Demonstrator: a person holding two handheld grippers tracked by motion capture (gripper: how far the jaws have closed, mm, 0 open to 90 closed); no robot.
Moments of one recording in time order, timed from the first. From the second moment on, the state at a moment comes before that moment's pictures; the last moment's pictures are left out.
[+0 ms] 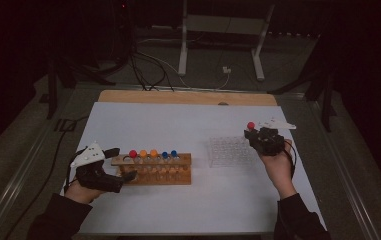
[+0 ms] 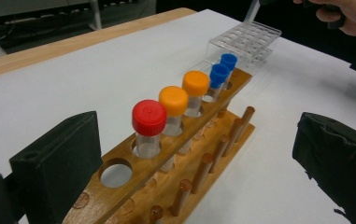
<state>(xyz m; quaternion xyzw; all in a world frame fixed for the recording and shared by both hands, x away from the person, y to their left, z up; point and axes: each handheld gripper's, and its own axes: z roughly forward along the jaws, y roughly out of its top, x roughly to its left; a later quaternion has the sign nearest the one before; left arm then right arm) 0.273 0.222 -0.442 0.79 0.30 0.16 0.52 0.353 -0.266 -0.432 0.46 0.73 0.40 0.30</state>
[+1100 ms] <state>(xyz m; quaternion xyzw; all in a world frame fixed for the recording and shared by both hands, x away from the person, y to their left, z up) 0.271 0.204 -0.425 0.80 0.27 0.16 0.52 0.305 -0.212 -0.415 0.36 0.79 0.43 0.26</state>
